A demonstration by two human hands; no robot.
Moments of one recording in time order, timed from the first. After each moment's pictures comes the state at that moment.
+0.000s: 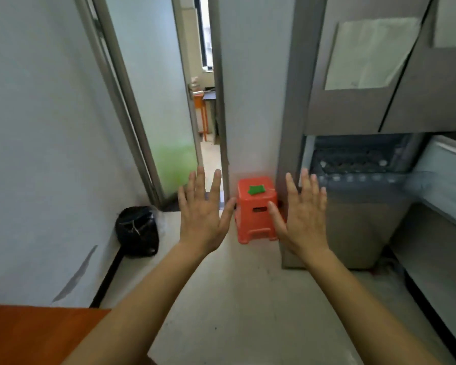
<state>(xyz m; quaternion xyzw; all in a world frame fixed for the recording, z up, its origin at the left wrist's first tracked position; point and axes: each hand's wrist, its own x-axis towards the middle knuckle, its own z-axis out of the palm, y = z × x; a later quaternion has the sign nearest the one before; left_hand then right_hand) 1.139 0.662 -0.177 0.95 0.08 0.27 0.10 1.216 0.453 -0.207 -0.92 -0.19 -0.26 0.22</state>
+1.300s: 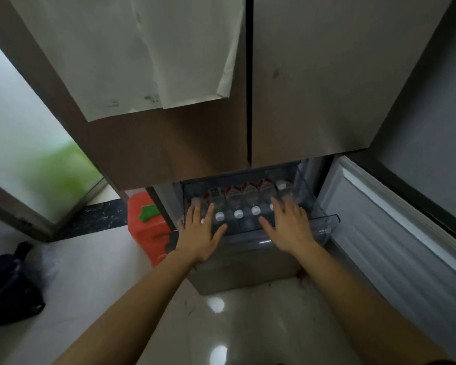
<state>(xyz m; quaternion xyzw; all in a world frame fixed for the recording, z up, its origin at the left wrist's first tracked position) 1.734 0.320 -0.320 0.99 0.02 -0.08 0.12 1.768 0.073 -0.316 -0.99 -0.07 0.04 0.12</state>
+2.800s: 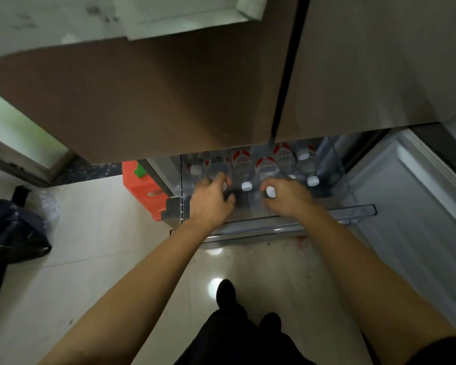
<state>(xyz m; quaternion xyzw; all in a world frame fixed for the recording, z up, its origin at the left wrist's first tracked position) 1.796 0.300 -0.336 0.97 0.07 -0.06 0.24 1.851 0.105 -0.350 -0.95 -0.10 0.21 0.18</state>
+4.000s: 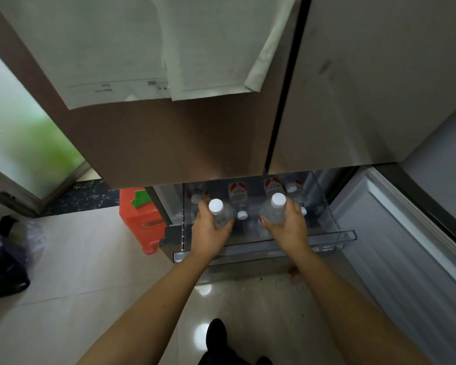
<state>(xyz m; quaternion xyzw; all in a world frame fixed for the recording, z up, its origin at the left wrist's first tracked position) 1.774 0.300 -0.347 0.86 0.15 0.08 0.48 1.821 0.101 -0.358 -0.91 0.07 0.00 0.40</state>
